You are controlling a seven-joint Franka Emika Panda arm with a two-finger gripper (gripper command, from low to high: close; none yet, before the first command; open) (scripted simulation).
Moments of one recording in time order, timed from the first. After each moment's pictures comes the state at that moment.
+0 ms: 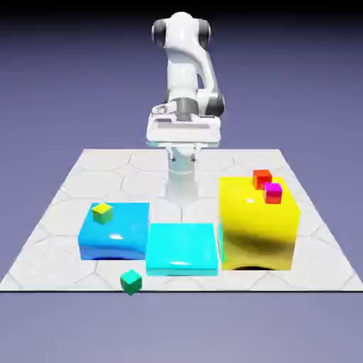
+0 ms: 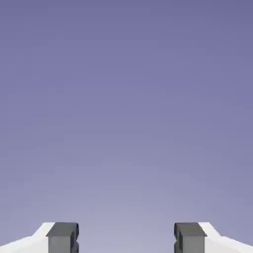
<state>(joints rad) 0.01 -0.53 0.00 -2.77 -0.02 2.99 0.73</state>
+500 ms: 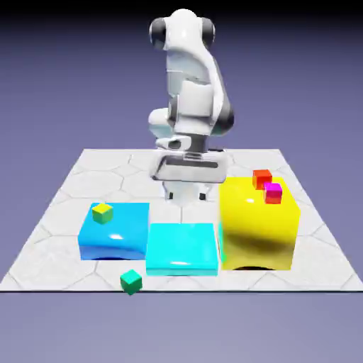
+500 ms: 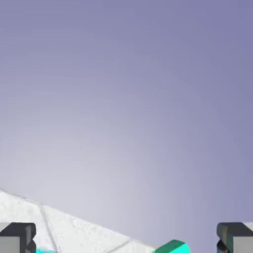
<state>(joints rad) 0.03 0.00 0.01 -2.22 -0.26 2.45 0.56</state>
